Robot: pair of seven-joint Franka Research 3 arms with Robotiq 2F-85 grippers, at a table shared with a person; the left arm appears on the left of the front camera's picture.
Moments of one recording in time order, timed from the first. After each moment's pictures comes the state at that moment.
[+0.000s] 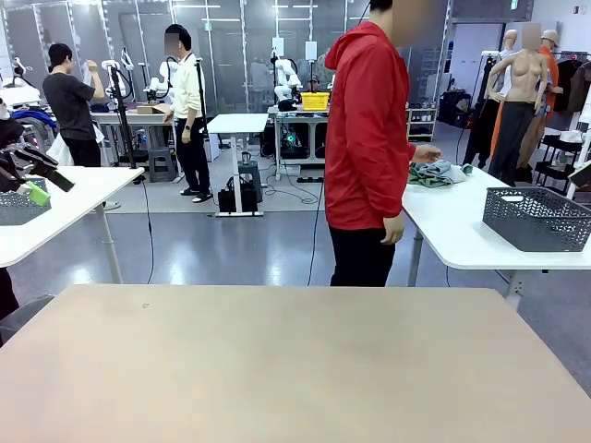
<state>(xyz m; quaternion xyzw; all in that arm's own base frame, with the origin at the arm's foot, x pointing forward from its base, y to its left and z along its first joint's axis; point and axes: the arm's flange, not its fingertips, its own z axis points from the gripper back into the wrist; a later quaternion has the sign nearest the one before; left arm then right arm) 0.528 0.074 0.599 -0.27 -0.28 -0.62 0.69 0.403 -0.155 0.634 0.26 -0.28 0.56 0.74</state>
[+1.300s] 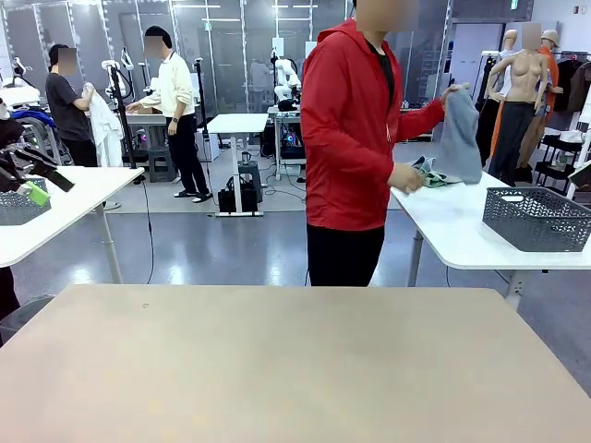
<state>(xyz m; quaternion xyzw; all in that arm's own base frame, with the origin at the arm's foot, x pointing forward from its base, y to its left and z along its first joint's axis) 0.528 0.074 0.599 -0.27 -0.28 -0.62 0.69 0.403 -0.155 0.634 0.26 -0.28 0.56 0.74</state>
